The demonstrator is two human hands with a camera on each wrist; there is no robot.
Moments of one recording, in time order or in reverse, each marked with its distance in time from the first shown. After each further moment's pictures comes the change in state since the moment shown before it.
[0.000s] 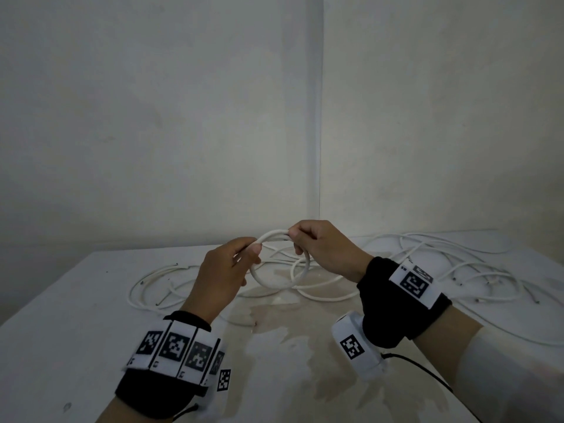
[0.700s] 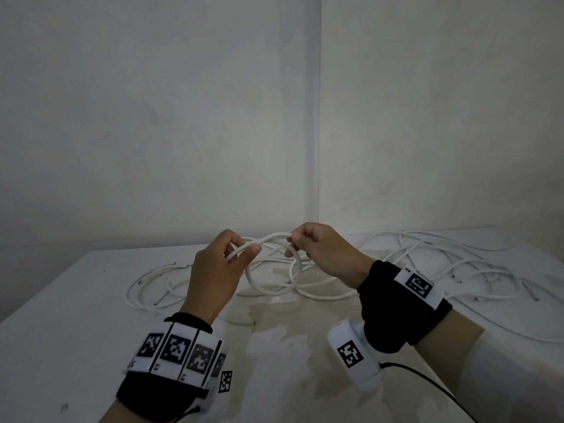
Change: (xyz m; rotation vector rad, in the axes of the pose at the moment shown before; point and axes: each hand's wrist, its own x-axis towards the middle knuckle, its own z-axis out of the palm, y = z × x) left_hand 0.002 -0.004 0.003 0.125 0.159 -0.032; right_hand -0.004 0.004 0.006 0.192 0.012 0.140
